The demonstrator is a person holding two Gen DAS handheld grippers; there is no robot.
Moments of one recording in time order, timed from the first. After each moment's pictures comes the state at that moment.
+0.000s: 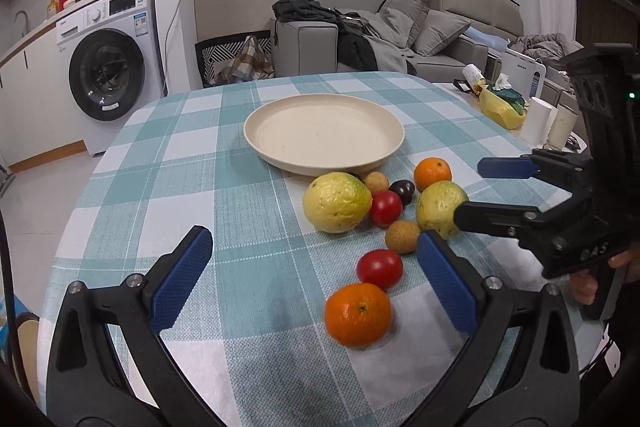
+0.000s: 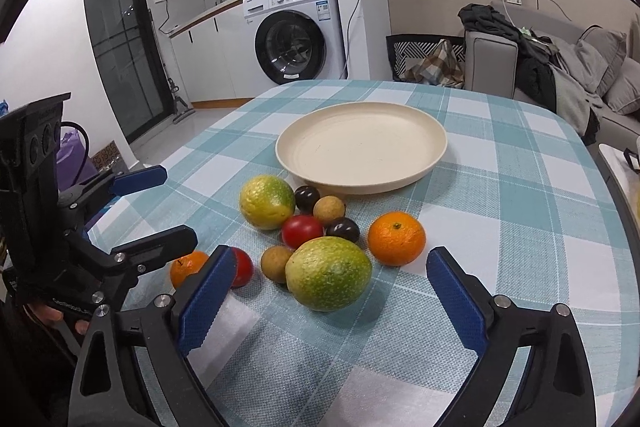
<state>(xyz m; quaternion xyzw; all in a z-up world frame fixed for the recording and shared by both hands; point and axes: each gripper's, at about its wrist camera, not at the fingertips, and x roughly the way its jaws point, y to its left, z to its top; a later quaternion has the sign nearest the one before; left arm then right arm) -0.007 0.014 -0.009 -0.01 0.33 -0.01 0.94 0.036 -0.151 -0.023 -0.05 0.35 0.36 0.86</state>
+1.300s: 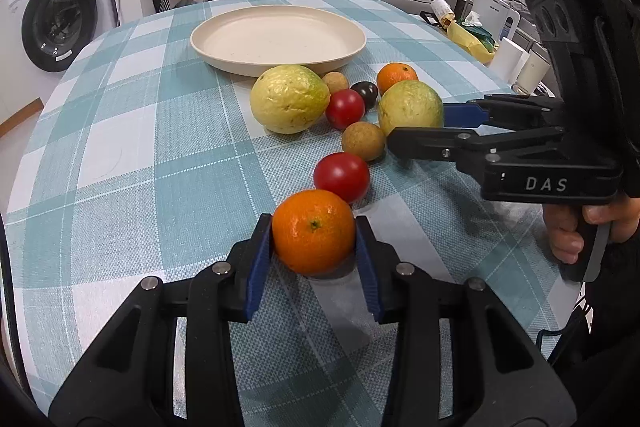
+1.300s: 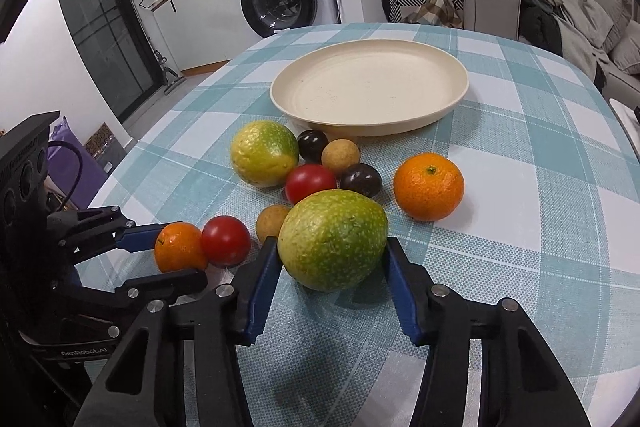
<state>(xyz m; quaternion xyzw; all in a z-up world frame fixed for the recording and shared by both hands) -0.005 0.003 -0.045 -0.04 0.43 -0.09 0.90 0.042 -0.128 -0.049 -0.06 0.43 0.35 0.83</state>
